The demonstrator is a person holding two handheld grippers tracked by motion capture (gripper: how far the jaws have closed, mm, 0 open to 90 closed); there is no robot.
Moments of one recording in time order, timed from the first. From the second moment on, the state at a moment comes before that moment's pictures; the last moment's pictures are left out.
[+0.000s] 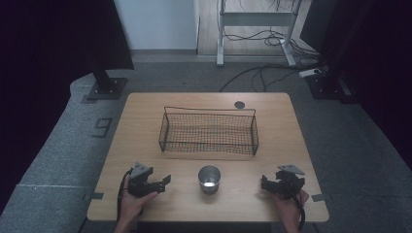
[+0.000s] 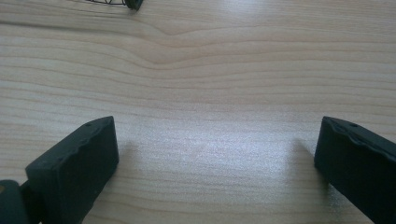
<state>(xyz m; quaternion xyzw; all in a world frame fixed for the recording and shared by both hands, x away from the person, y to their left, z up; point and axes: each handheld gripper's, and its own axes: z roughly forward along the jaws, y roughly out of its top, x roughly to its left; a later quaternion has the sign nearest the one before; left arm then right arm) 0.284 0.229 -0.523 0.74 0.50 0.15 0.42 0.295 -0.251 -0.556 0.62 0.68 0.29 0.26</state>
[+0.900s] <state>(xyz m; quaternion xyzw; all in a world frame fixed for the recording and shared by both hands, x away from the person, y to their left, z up) 0.267 0.215 -0.503 0.74 0.46 0.15 0.48 0.289 -0.254 -0.556 0.61 0.68 0.30 0.26</state>
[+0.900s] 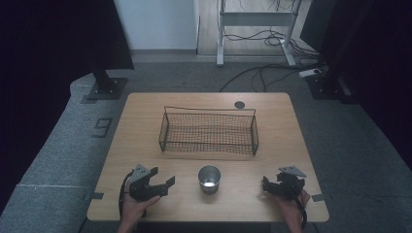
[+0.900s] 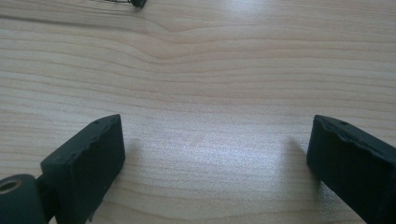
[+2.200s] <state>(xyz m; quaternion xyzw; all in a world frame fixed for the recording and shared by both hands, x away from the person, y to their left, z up) 0.275 0.163 -0.478 0.75 0.42 0.13 0.50 0.291 -0.255 -0.556 0.62 0.68 0.30 0.26</state>
